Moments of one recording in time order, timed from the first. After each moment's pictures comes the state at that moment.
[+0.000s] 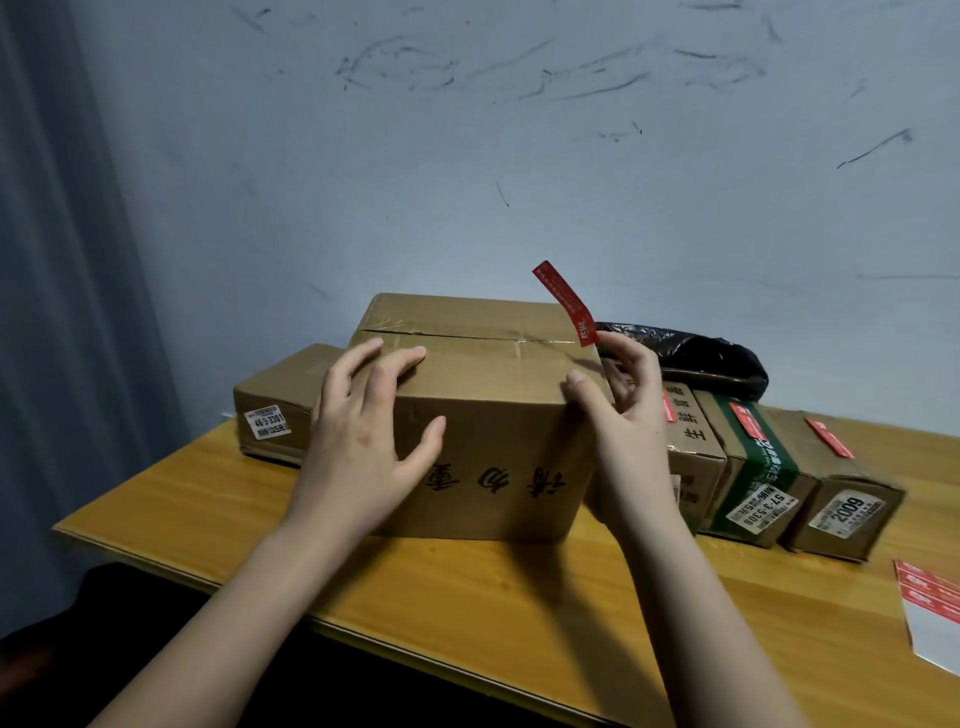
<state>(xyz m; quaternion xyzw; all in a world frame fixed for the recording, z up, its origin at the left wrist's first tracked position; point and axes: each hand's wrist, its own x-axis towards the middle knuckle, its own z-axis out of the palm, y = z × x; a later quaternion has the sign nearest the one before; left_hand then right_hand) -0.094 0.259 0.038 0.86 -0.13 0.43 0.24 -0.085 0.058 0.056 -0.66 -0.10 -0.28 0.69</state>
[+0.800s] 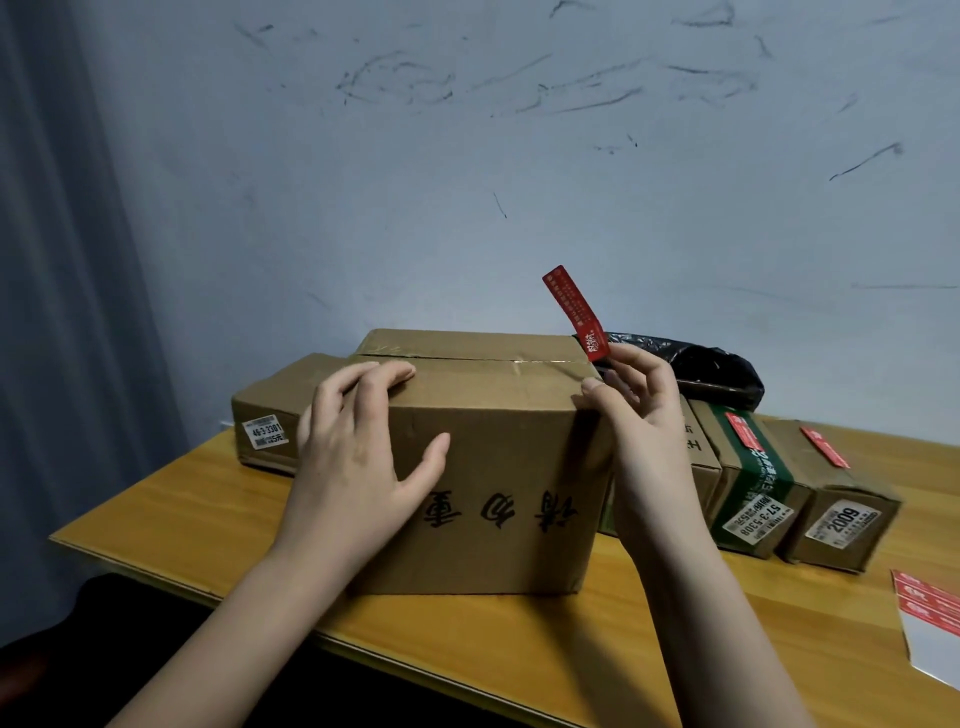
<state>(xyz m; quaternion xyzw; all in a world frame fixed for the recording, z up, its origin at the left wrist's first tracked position) -0.111 0.253 0.046 0.87 -0.11 0.43 0.23 -0.097 0.048 0.072 -0.61 -0.11 -0.26 0.74</state>
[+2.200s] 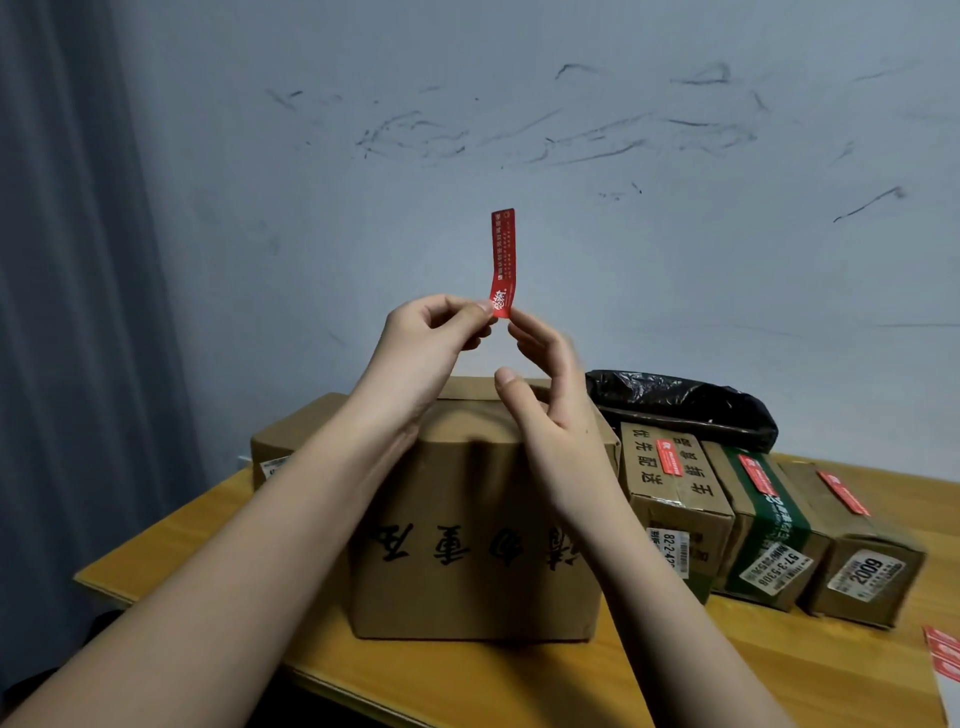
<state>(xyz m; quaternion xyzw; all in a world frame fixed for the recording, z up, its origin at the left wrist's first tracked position) -0.077 0.216 0.161 0.71 -0.11 0.23 0.65 -0.085 0.095 0.107 -0.70 -0.29 -0.28 0.59</state>
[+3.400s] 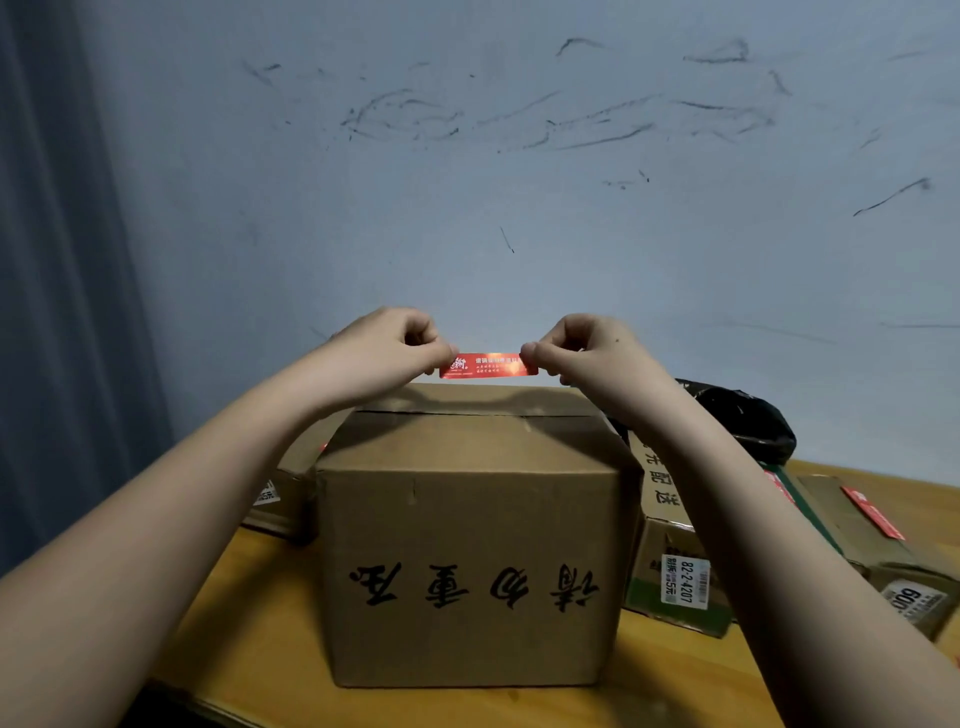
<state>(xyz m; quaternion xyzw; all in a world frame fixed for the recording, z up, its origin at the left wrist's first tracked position) -0.012 0.272 0.163 0.91 -0.16 0.13 0.35 -0.012 0.058 0.158 -0.86 -0.17 -0.16 0.46</state>
